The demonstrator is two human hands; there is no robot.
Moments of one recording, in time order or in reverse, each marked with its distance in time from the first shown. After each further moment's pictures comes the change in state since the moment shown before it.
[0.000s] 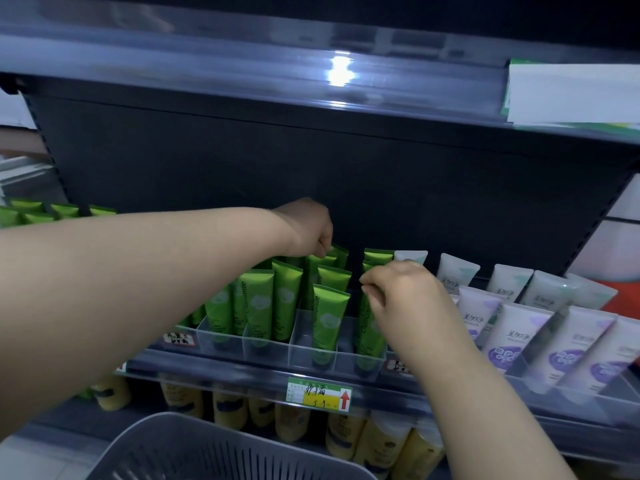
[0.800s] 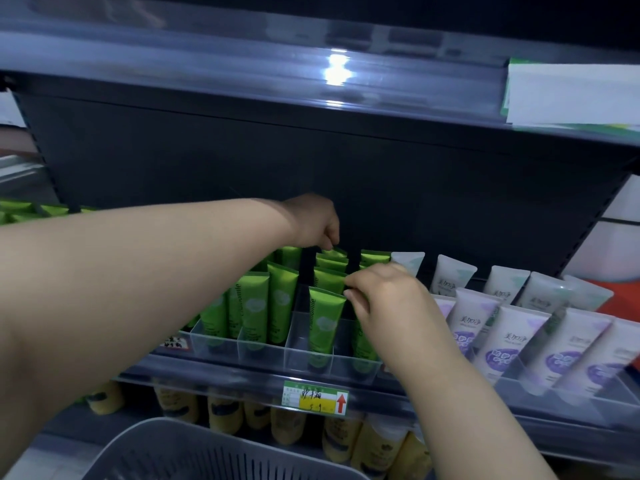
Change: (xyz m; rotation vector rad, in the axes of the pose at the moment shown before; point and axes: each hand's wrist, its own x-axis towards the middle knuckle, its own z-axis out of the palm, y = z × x) left_hand 0.021 0.001 -0.003 -0.008 0.007 0.062; right_hand 0.002 -0.005 0.011 -0.017 0.059 -0.060
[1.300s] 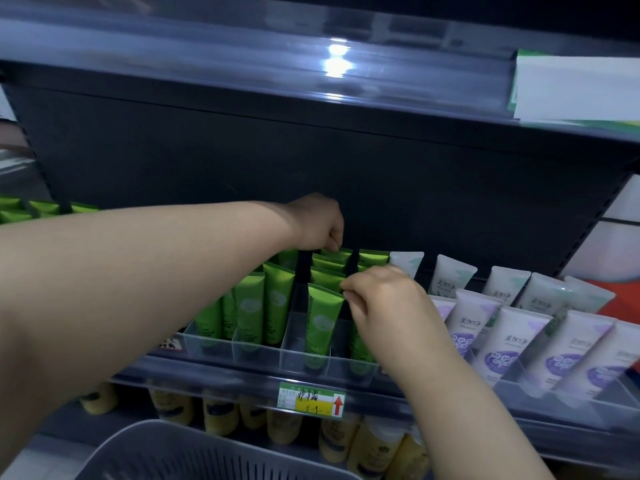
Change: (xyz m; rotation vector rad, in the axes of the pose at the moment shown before) left_hand 0.009 0.003 0.009 -0.053 0.041 0.011; right_hand 0.000 0.004 0.006 0.003 -0.005 -0.020
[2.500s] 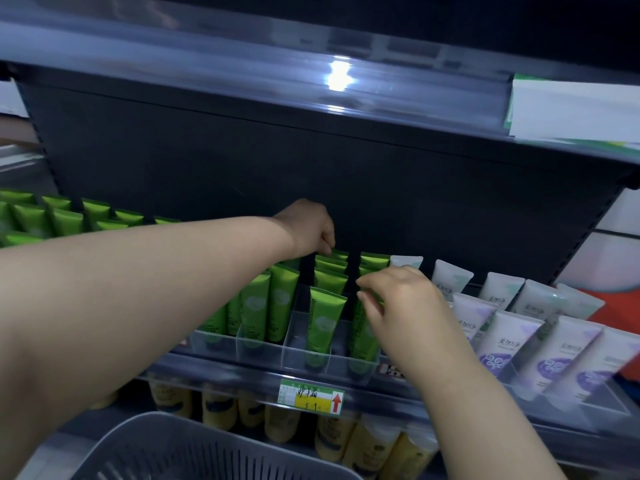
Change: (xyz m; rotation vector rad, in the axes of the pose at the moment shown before) left_hand -0.024 -0.003 0.002 -0.126 0.081 -0.105; right_hand -0.005 0.002 -0.018 -0.013 -0.023 0.031
